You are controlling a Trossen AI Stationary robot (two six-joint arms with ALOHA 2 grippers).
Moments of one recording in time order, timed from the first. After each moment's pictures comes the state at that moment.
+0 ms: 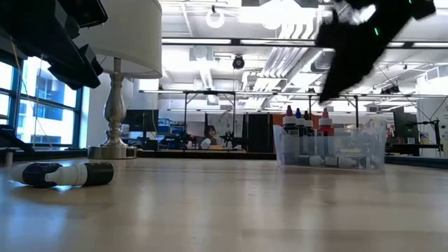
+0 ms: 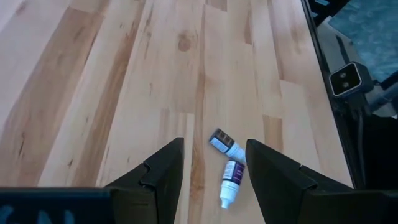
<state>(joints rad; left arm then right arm) -0.47 0.99 0.51 -0.16 -0.19 -0.56 0.06 1.13 0.69 -0.47 0.31 0.33</state>
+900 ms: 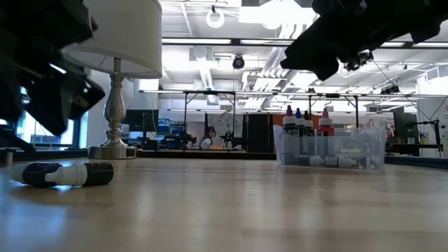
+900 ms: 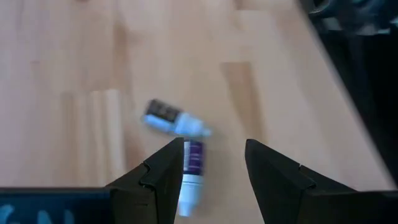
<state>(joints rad) -0.58 1.36 0.51 0.15 -0.09 -0.40 0.22 1.23 0.51 0.40 0.20 0.18</state>
